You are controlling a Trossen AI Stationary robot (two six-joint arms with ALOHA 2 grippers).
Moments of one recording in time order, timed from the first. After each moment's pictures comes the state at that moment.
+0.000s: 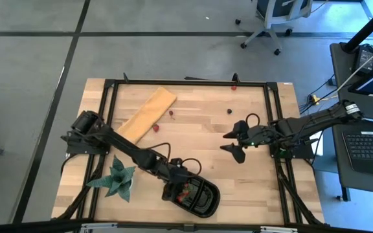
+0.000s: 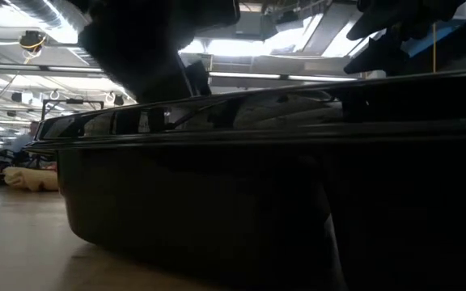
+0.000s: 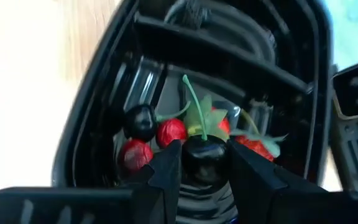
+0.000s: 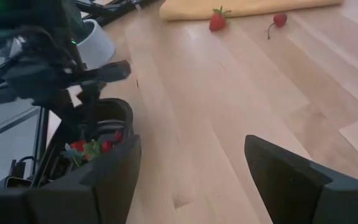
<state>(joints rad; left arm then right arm) -0.41 1.85 1.15 -0.17 0.02 -0.37 0.28 1.00 0.71 -0.32 0.27 0.63</state>
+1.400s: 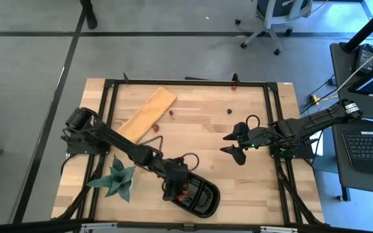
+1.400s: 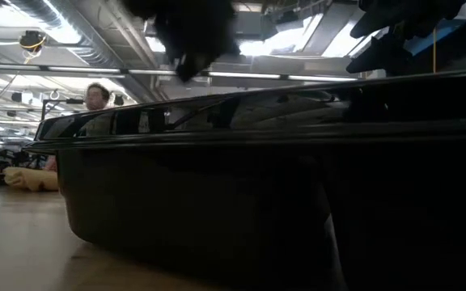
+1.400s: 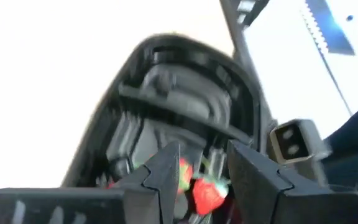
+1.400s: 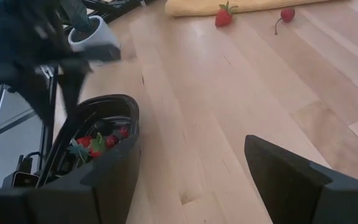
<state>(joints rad) -0.40 1.76 1.15 -0.08 0.04 -0.40 0.30 1.00 0.71 -0.32 0.27 0.65</state>
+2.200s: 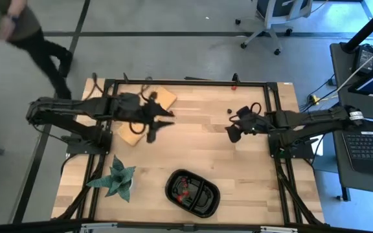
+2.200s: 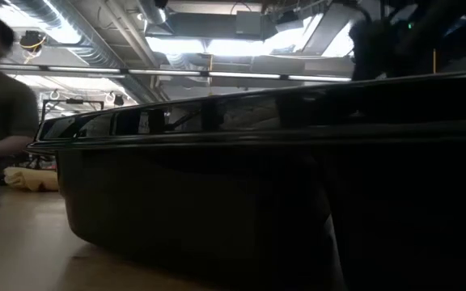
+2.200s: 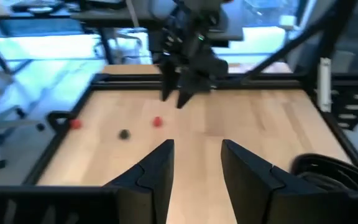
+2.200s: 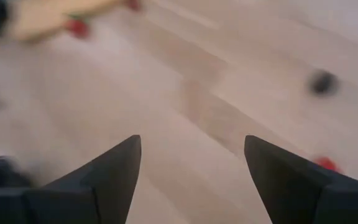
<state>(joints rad) 0.00 1.12 1.10 -0.33 -0.09 0.01 0.03 1.00 0.71 -0.58 0.33 0.89</state>
